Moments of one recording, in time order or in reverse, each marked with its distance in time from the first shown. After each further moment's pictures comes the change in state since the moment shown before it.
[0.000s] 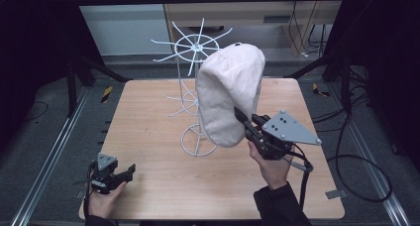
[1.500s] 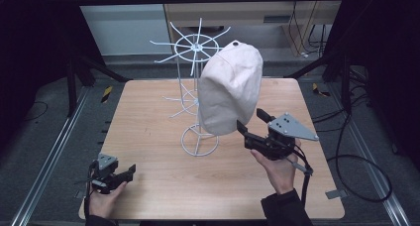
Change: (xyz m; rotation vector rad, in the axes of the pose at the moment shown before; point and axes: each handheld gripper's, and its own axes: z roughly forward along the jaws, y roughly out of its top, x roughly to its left) left arm 0.000 -0.001 0.002 0.011 -0.003 -0.004; right arm -0.026 -0.047 0.003 0.141 -0.073 0.132
